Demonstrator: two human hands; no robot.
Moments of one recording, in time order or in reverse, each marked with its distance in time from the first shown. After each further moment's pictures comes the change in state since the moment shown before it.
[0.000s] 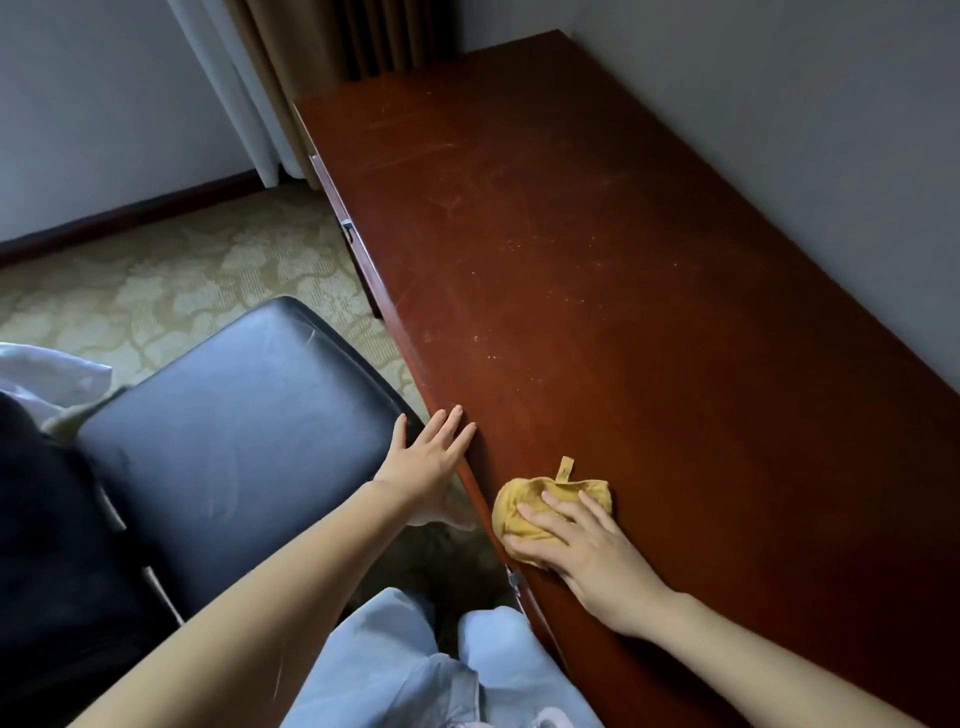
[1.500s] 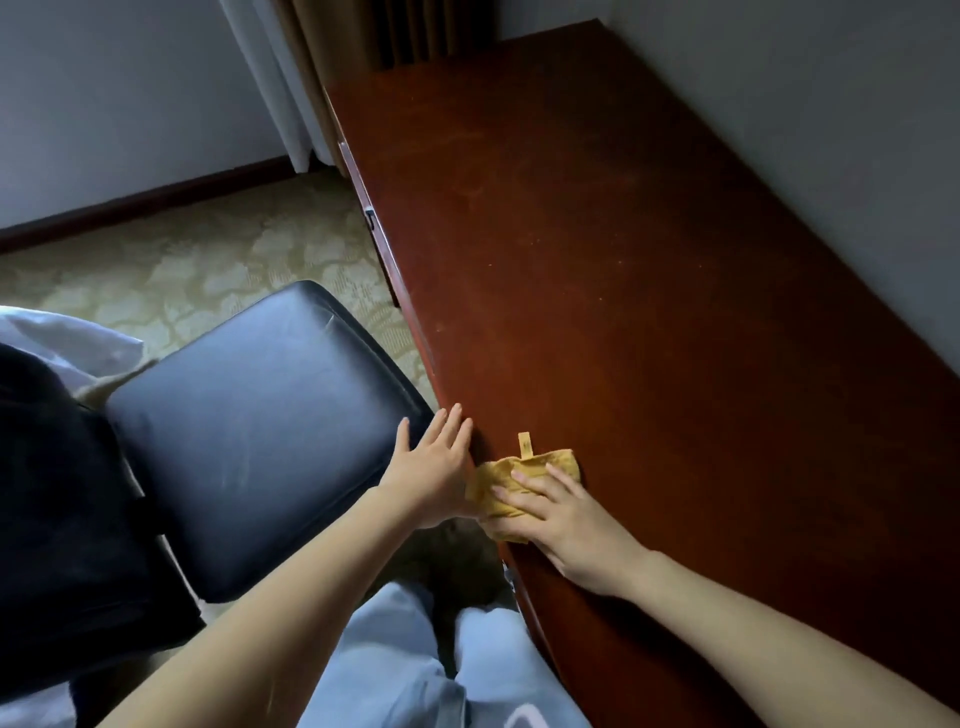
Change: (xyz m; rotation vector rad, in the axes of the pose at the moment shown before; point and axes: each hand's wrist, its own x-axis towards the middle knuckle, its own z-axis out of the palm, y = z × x) left_hand -0.012 0.019 -0.003 -0.153 -0.004 -0.132; right_hand 0.035 0.019 -0.003 0.027 -0.093 -0.202
